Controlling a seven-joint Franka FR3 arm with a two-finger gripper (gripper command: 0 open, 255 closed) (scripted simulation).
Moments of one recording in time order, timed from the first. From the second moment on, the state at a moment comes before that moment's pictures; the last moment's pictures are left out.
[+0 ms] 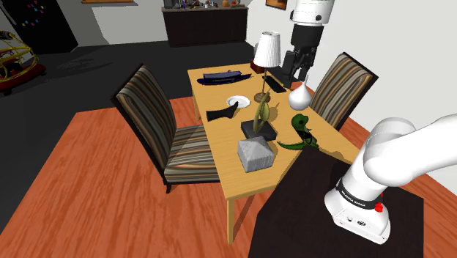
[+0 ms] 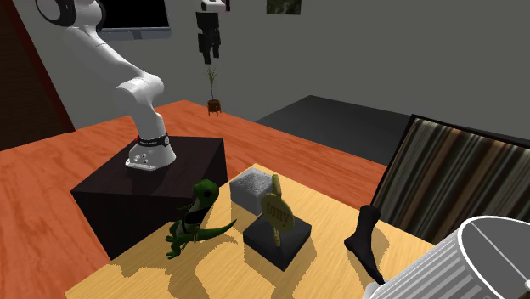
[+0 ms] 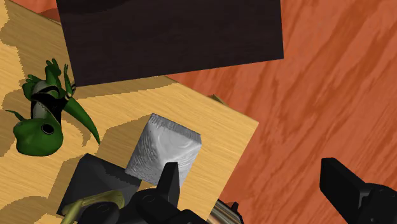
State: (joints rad) arm 0.00 -0.75 0.02 -2.28 0.12 1.50 0.11
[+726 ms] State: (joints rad) arm -0.08 -0.75 0.02 -2.55 0.04 1.89 0.13
